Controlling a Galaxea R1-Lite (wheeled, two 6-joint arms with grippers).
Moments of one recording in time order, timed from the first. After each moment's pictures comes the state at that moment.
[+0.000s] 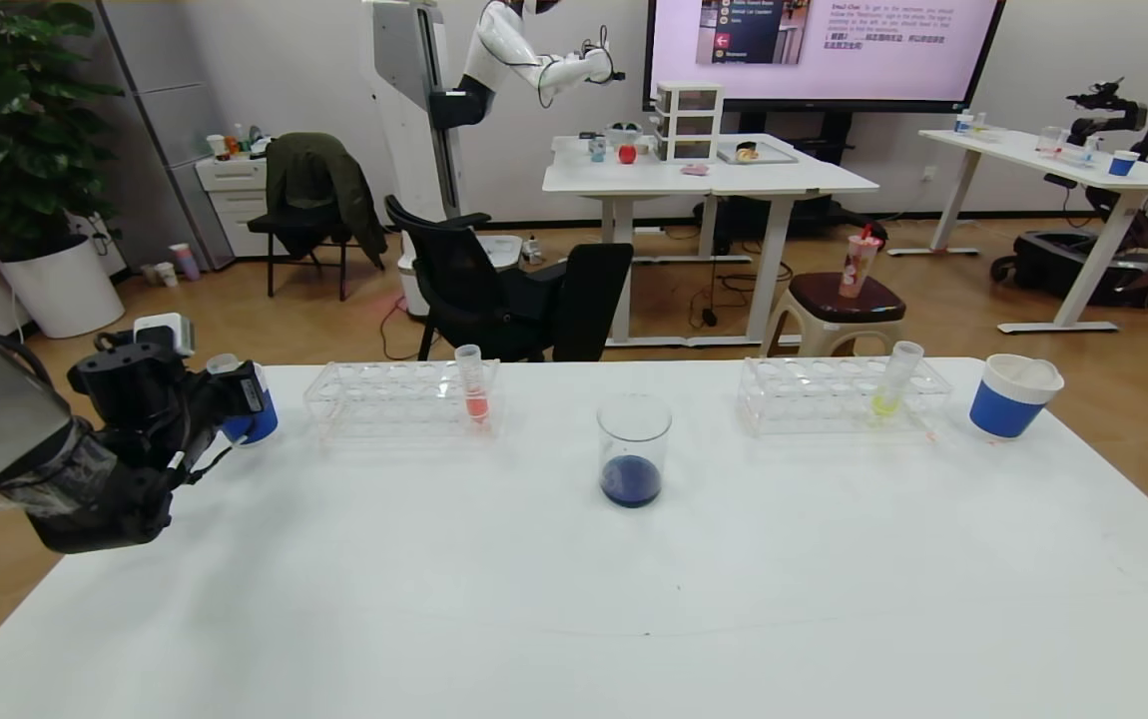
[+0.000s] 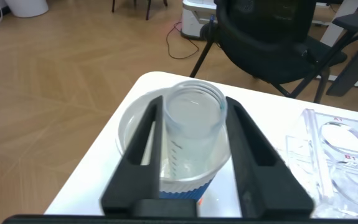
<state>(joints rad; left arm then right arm) 0.23 2.30 -1.02 -1.21 0.08 -0.03 0.00 0.00 0.00 0.00 0.01 -0.03</state>
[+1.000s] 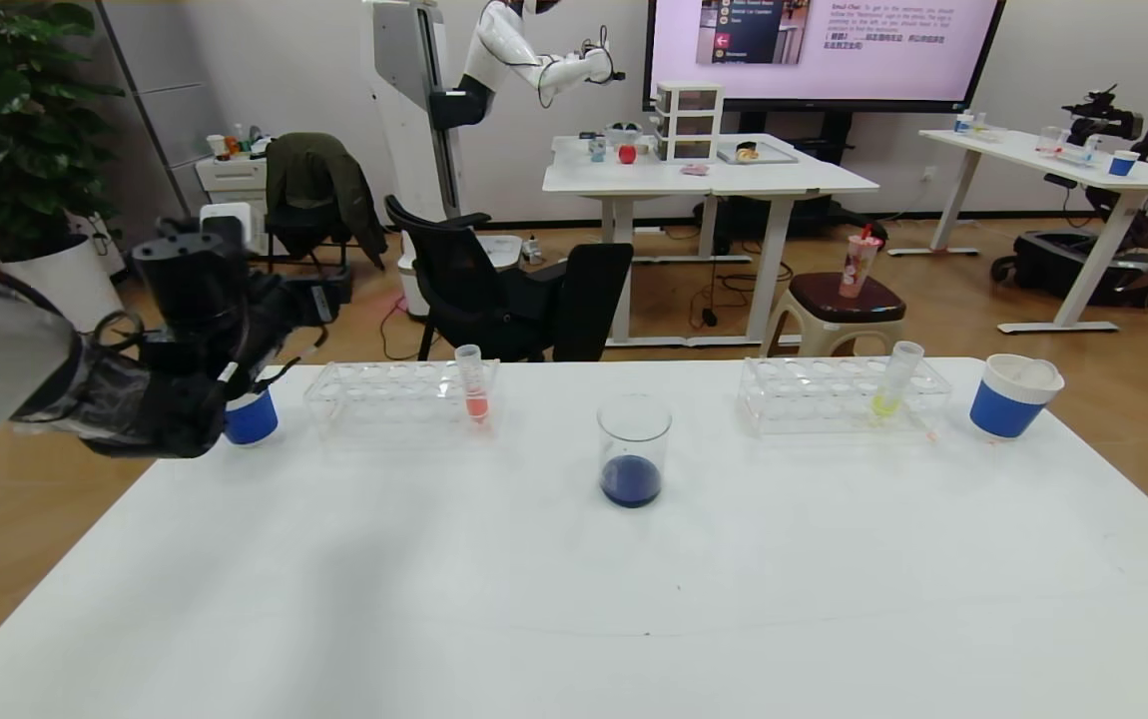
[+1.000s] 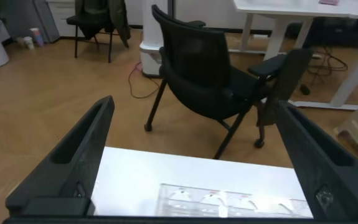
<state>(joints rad) -0.01 2.13 -1.22 -0.98 0.15 0.00 0.00 0.00 0.00 0.00 0.01 -0.03</state>
